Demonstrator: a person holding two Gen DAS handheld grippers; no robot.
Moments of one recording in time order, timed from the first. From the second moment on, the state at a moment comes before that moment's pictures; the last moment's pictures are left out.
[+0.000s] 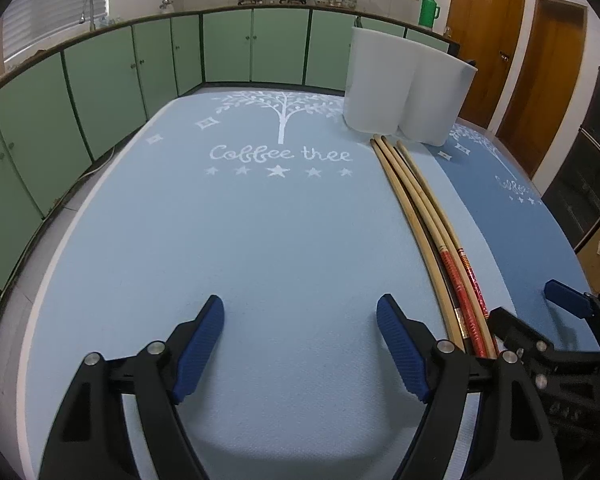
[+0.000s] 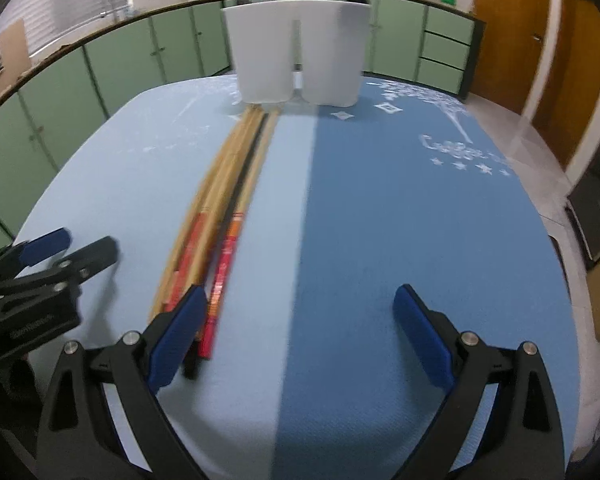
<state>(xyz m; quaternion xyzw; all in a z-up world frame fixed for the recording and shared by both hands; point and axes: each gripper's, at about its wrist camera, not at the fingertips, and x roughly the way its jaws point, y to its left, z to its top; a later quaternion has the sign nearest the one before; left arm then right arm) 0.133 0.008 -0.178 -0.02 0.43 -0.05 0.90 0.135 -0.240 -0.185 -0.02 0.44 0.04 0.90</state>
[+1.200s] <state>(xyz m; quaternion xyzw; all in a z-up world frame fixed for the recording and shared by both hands) 0.128 0.009 -0.178 -0.03 0.43 -0.05 0.90 0.118 -0.232 -0.187 -0.05 0.44 0.10 0.89</state>
